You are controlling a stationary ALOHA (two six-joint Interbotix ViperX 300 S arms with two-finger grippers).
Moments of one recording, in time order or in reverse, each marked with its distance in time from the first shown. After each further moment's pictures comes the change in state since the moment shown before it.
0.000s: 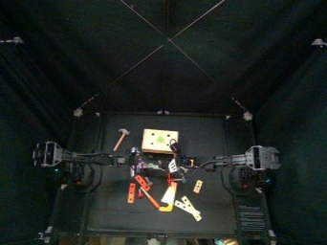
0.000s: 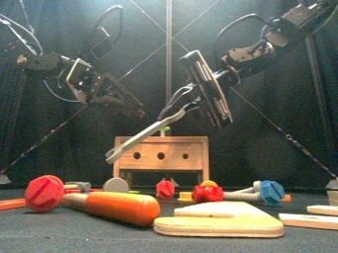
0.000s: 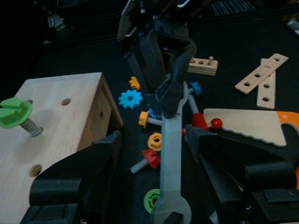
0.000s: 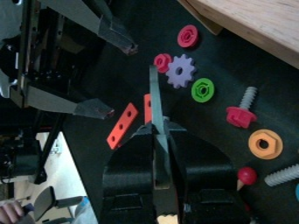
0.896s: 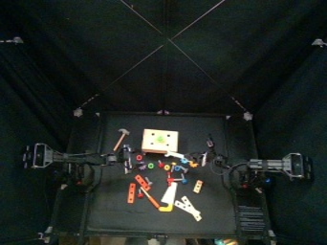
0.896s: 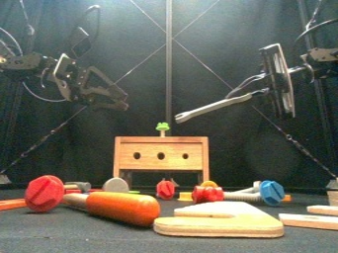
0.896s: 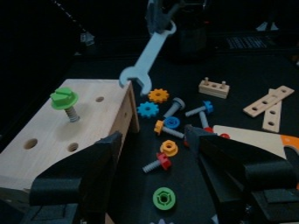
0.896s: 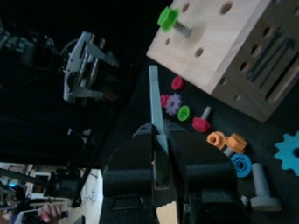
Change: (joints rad) left arm 0.037 -0.130 0.130 -0.097 -0.121 0.000; right arm -0.130 -0.571 0.525 0.058 -0.302 -0.014
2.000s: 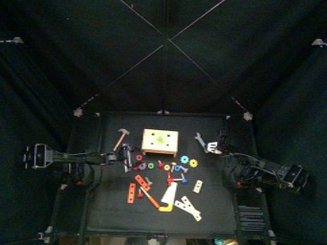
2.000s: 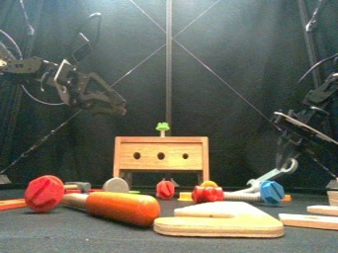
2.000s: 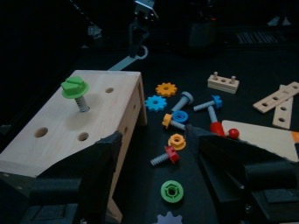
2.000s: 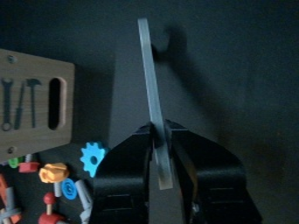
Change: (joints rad) left arm 0.034 0.008 0.011 0.000 0.000 0.000; right arm -0.529 0.063 0.020 -0.186 0.594 0.015
